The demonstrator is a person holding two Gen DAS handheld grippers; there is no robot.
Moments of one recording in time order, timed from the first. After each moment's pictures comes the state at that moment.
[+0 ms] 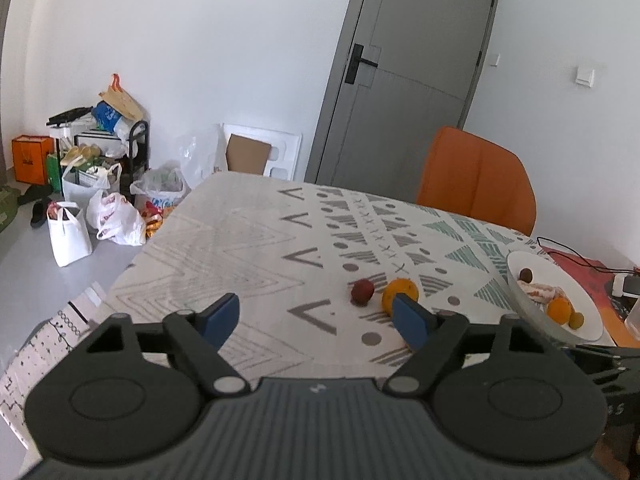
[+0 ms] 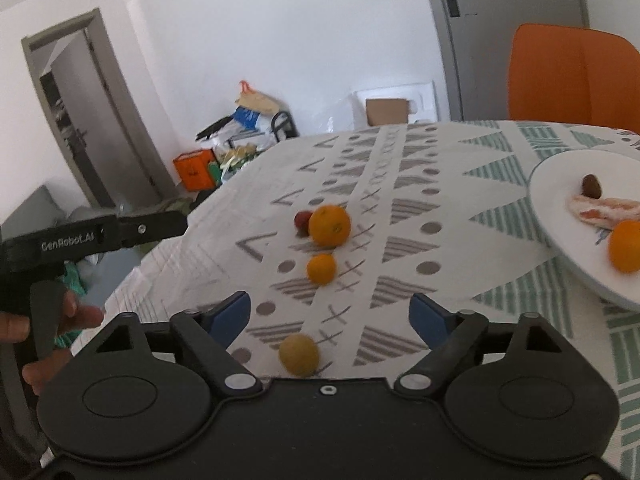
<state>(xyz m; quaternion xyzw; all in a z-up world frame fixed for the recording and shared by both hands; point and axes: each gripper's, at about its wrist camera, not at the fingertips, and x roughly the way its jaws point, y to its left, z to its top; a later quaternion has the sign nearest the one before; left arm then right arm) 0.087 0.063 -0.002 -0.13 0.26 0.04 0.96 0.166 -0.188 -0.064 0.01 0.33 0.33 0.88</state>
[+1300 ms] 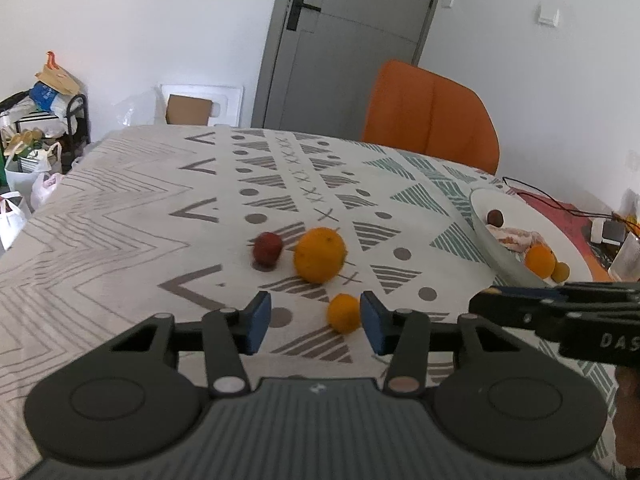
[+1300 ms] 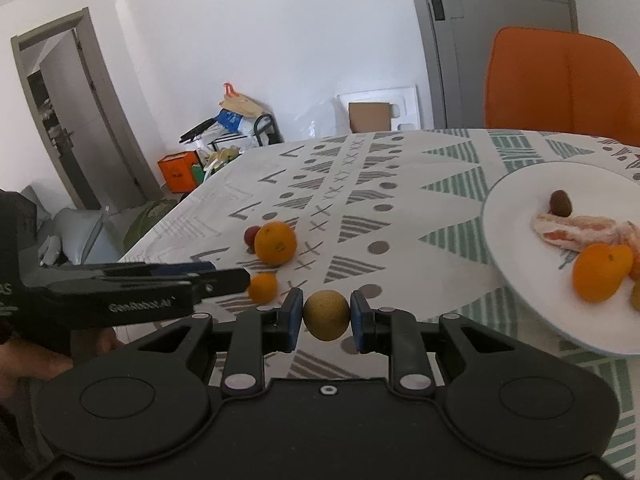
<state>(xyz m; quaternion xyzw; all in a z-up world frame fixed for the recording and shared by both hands) 0.152 0.004 -0.039 -0.10 0.32 -0.04 0.94 0.198 -0.224 -0.053 0.01 0.32 0.31 0.90</state>
